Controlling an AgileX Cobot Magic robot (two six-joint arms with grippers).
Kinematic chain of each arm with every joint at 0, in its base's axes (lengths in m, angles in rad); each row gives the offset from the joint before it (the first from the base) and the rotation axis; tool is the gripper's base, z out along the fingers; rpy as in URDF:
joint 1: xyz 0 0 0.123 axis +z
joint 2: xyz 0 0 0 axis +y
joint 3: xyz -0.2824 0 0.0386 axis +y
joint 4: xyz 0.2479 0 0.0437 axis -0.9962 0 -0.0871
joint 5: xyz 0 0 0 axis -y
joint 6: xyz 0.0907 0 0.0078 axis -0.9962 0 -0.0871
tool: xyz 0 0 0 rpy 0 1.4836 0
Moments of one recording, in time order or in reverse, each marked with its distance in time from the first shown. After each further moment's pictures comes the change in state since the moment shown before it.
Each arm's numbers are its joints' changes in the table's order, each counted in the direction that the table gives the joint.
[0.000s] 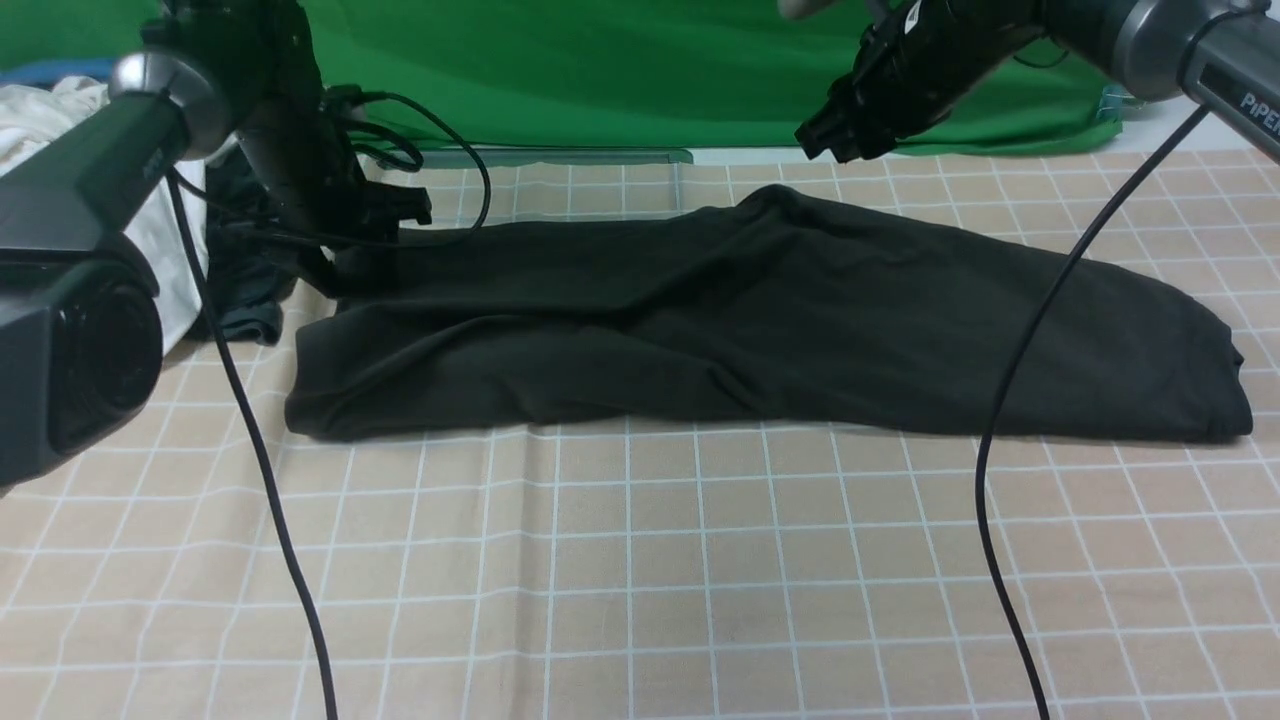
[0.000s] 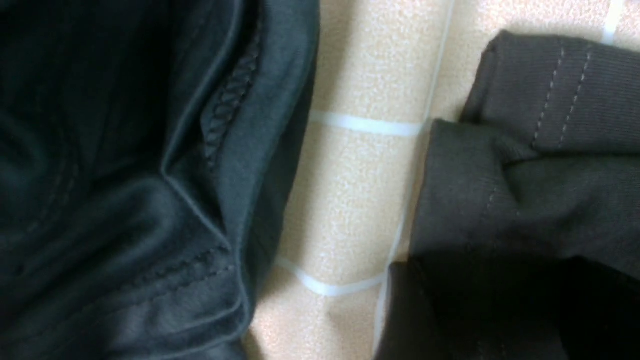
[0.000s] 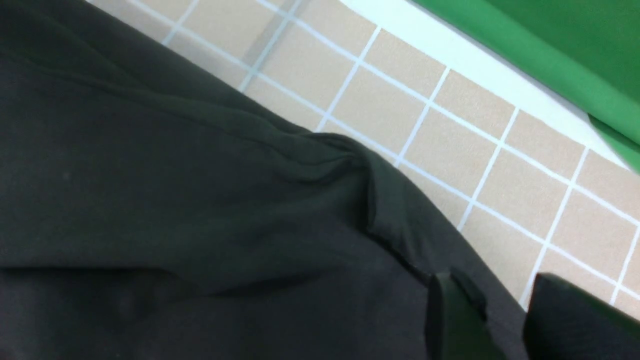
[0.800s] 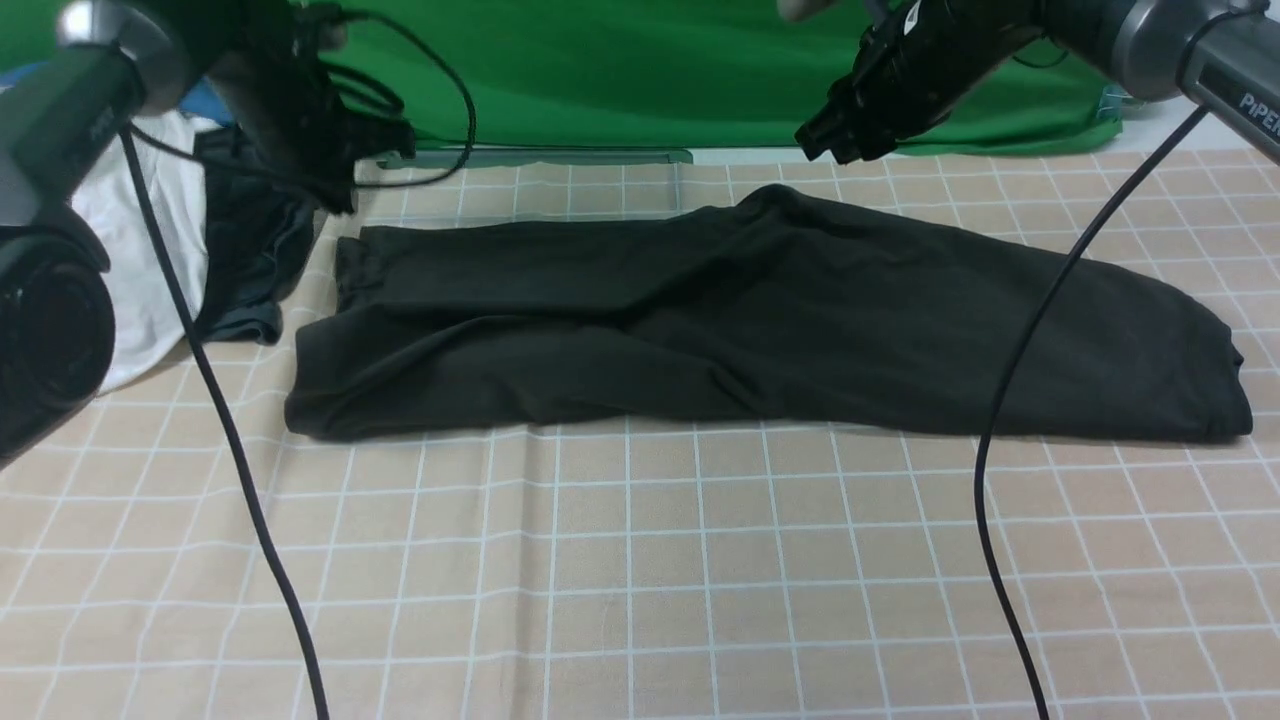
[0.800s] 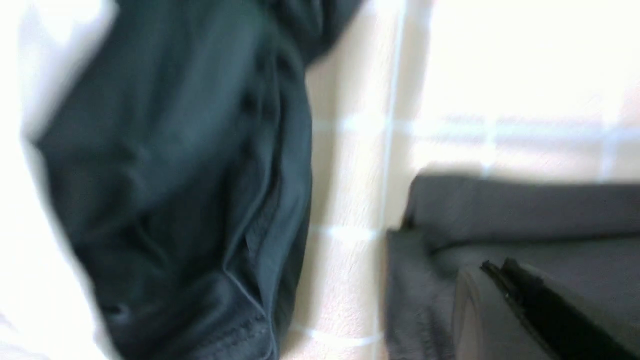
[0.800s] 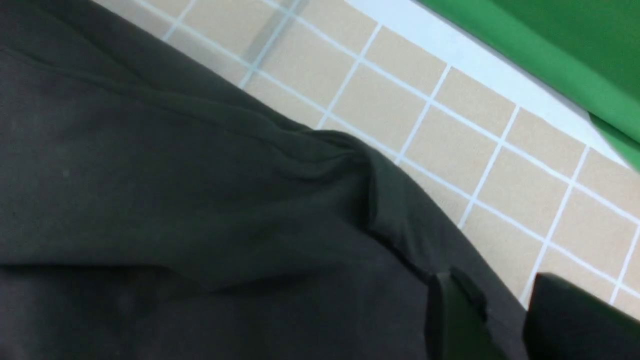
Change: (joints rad) right arm 0.000 0.000 0.000 0.003 -0.003 0.001; left arm 0.000 -0.119 0.015 -0.035 0.126 -0.048
